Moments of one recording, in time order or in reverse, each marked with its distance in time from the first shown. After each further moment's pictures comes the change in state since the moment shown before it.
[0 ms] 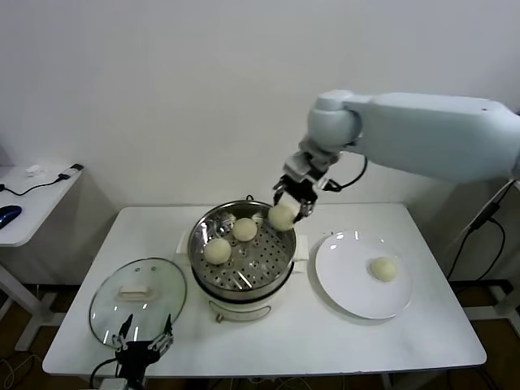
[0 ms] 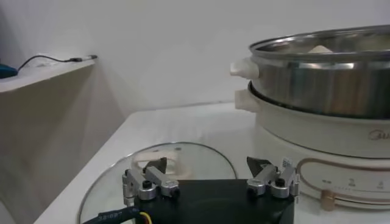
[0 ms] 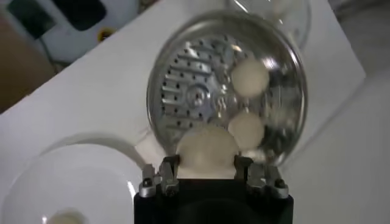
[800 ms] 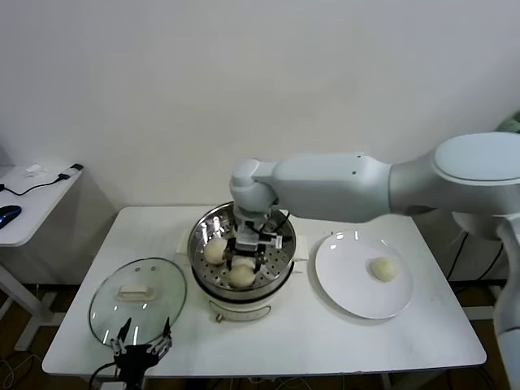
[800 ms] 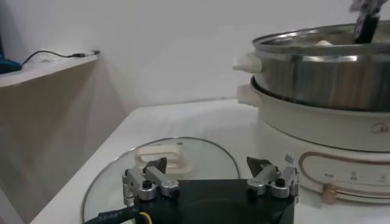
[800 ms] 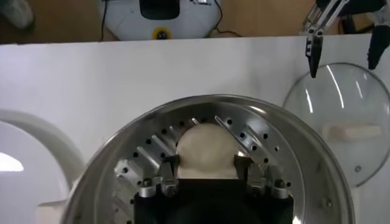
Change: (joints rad) left arm 0.009 -0.007 -0.003 0.007 0.000 -0.009 -0.002; right arm -0.276 0.255 0.040 -0.165 -0.278 0.273 0.049
